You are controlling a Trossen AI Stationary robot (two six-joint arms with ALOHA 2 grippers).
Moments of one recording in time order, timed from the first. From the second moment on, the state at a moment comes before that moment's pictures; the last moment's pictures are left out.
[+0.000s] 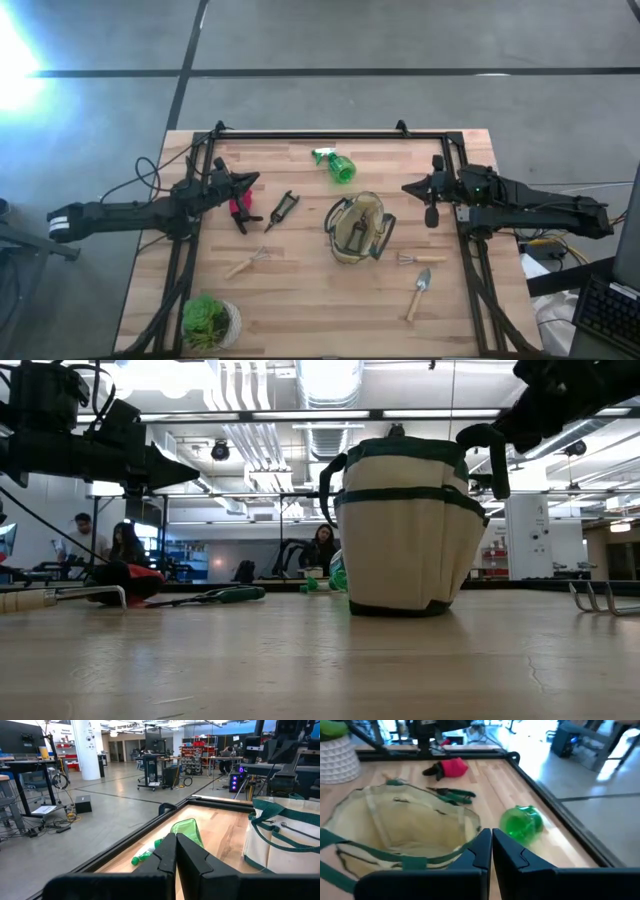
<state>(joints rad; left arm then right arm) 0.28 0.50 0.04 0.53 -0.26 0.03 -0.19 0.46 0.45 -0.30 0.06 -0.04</state>
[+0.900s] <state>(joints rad) 0.28 0.50 0.04 0.59 -0.26 0.01 -0.19 0.26 0.42 -0.39 -0.03 0.12</state>
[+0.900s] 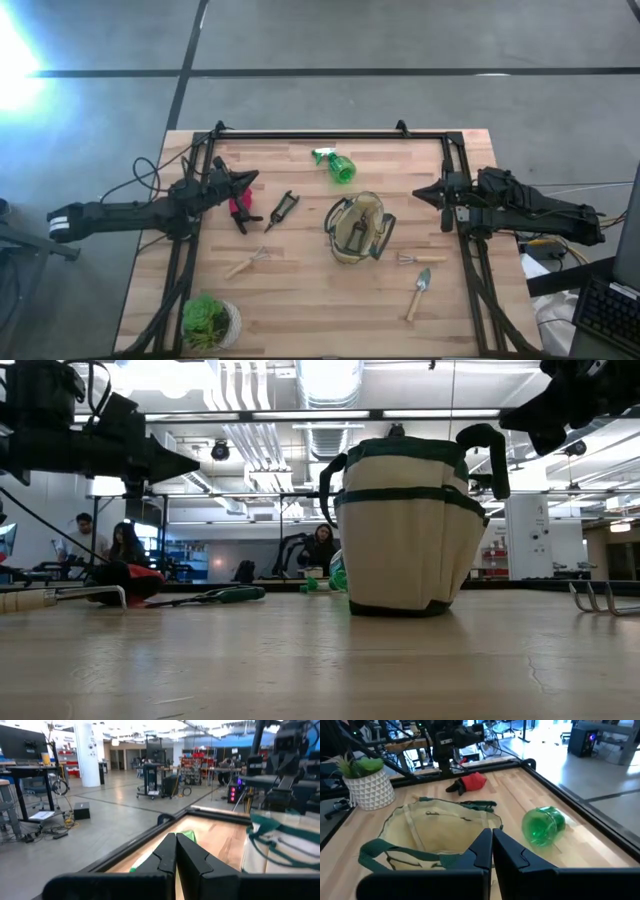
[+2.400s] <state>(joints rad) 0.28 0.82 0.93 -0.99 -0.18 -0.75 -0.19 0.26 0.42 -0.39 -0.02 0.21</state>
